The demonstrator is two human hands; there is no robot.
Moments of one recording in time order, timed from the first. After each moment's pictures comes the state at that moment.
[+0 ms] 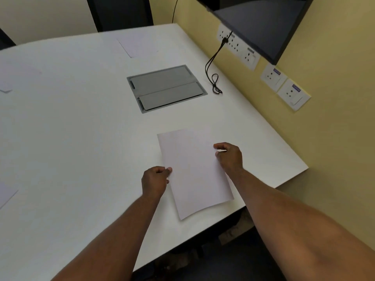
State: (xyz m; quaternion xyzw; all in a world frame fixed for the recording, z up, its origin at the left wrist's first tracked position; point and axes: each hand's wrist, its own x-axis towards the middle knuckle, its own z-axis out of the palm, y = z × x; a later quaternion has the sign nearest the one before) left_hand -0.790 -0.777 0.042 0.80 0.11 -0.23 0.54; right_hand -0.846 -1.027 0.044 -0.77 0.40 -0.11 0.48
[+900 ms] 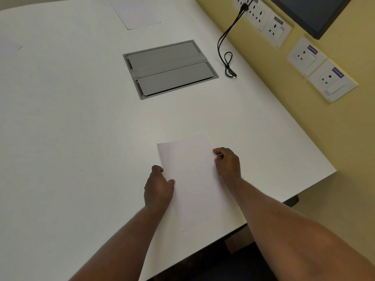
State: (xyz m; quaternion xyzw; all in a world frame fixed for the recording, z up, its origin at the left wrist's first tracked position) left_hand -0.774 -0.792 -0.028 0.91 0.05 -0.23 0.34; right_hand -0.814 -1.024 -0.055 -0.80 0.40 -0.06 0.45
